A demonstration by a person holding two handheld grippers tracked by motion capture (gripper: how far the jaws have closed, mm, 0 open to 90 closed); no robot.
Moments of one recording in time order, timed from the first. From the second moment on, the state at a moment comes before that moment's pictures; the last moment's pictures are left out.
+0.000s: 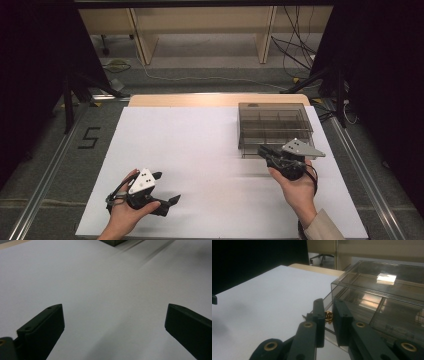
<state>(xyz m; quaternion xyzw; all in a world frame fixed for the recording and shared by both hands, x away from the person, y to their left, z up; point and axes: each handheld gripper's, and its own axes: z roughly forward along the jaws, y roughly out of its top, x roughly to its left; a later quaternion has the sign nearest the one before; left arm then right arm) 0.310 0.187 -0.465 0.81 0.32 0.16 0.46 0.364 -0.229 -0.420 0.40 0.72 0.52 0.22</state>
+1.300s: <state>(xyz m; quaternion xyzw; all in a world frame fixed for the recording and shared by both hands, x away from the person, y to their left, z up) 0.310 0.187 -0.465 0.81 0.32 0.16 0.46 0.371 -0.276 -0.417 0.46 0.68 0.52 0.25</state>
